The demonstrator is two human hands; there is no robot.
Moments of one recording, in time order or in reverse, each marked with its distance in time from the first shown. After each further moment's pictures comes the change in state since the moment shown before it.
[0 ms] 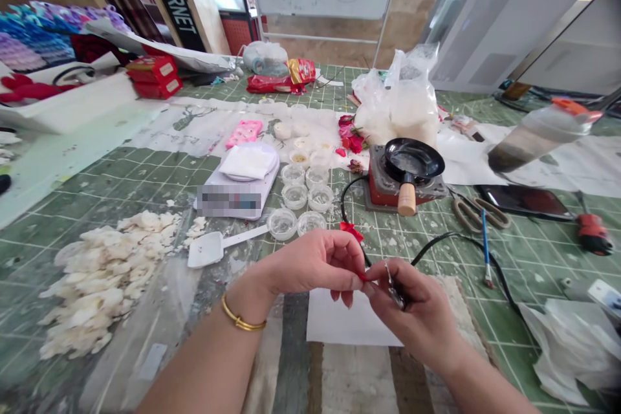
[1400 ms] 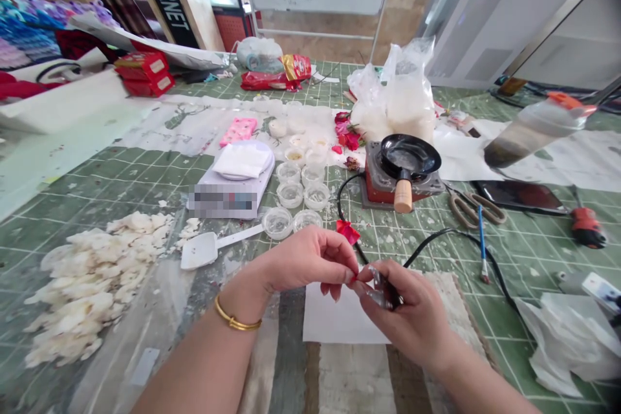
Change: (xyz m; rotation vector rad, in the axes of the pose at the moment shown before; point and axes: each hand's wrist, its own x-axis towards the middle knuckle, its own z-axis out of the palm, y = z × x) left_hand 0.003 0.001 -0.002 0.062 0.060 -0.061; right_hand 0.002 -0.002 0.003 -0.193 0.041 -0.133
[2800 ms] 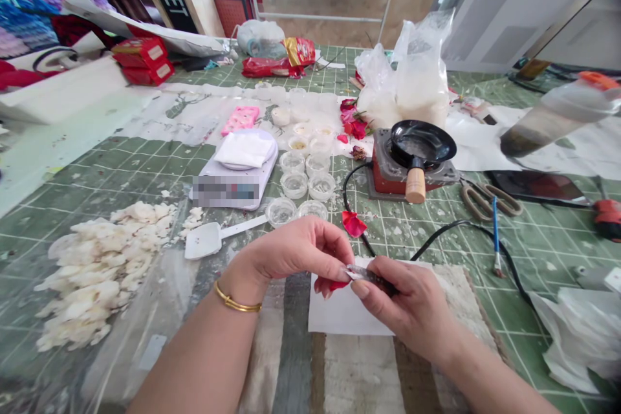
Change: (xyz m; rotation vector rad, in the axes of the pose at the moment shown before) left_hand -0.008 0.000 -0.015 -0.136 -0.117 -0.085; right_hand 0.004 -0.001 -0.002 0.012 -0.257 0.099
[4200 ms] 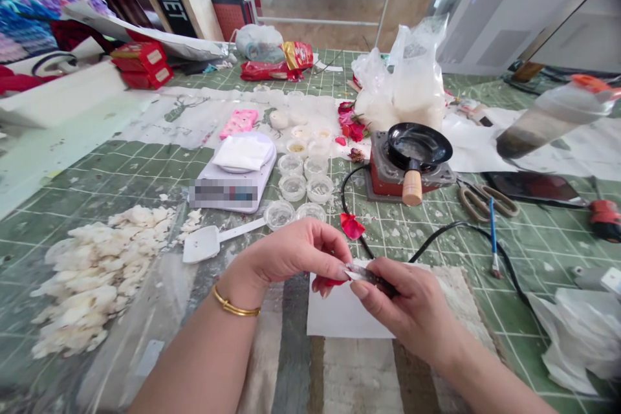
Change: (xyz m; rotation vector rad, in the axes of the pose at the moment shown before) left_hand 0.001 -0.001 0.001 -0.008 0.018 0.031; right_hand -0.001 0.001 0.000 -0.049 0.061 -0.025
